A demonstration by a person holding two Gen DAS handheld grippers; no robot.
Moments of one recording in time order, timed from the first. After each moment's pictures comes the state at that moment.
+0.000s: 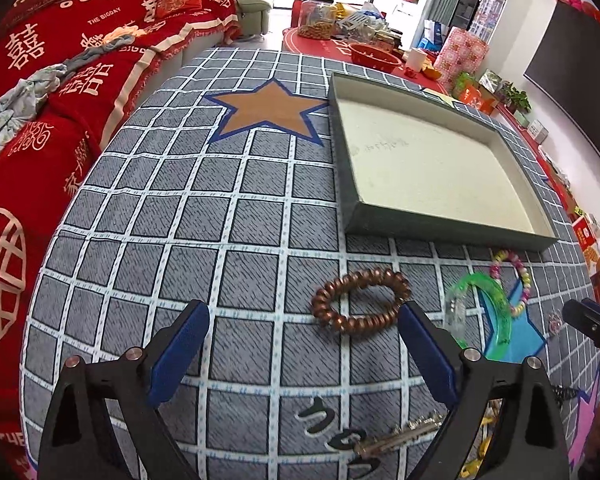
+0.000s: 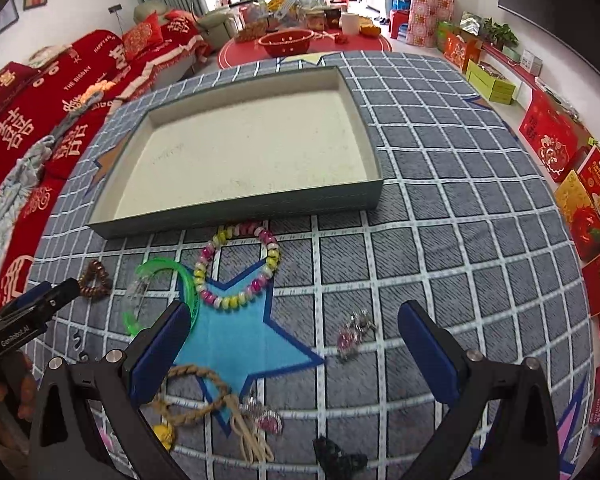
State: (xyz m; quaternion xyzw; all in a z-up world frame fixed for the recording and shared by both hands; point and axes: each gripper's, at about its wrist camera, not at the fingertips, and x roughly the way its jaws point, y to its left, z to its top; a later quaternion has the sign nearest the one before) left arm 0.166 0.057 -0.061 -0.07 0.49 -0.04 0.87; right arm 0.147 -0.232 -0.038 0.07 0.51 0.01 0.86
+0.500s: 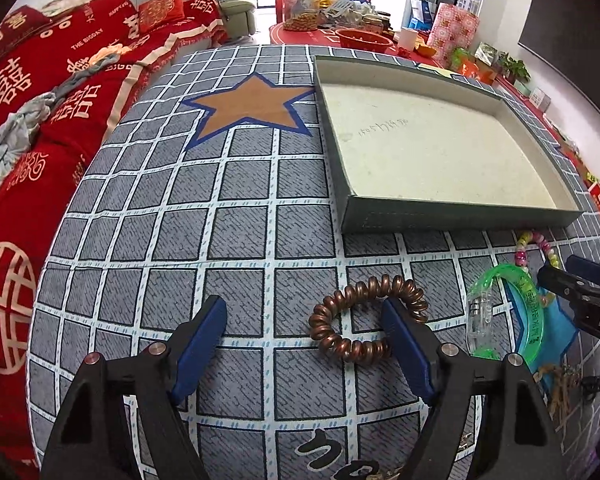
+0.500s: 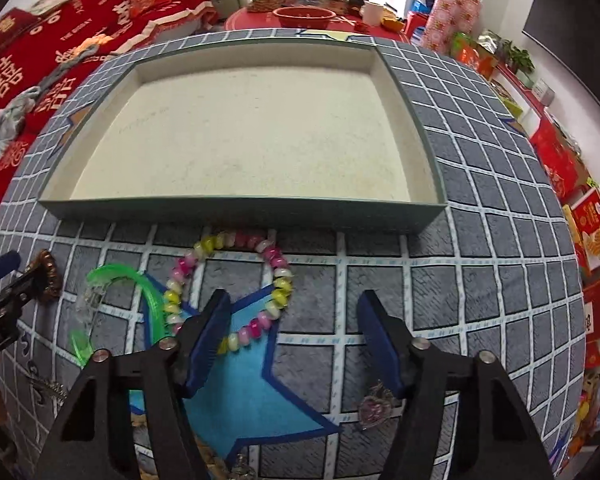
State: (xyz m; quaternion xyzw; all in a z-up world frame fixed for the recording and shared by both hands) left arm 0.182 0.034 -0.074 0.00 0.50 -0.04 0.87; right arm 0.183 -0.203 -0.071 -0.02 0.54 0.00 0.84
